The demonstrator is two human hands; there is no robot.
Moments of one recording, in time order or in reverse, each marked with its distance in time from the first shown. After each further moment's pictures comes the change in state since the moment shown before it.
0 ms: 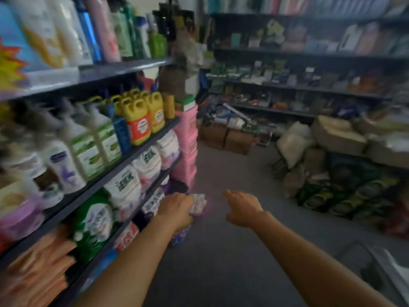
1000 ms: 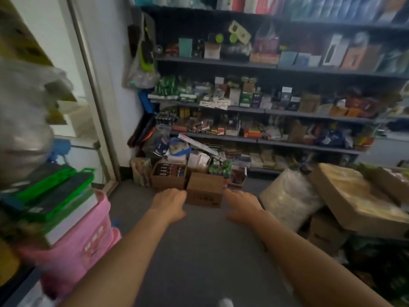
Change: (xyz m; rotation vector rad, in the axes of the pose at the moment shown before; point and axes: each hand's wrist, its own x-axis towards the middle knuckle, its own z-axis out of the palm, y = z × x) left_hand 0.966 0.019 -0.087 0.007 -0.026 0.225; right_hand 0.756 0.502 -0.141 -0.013 0.001 0.206
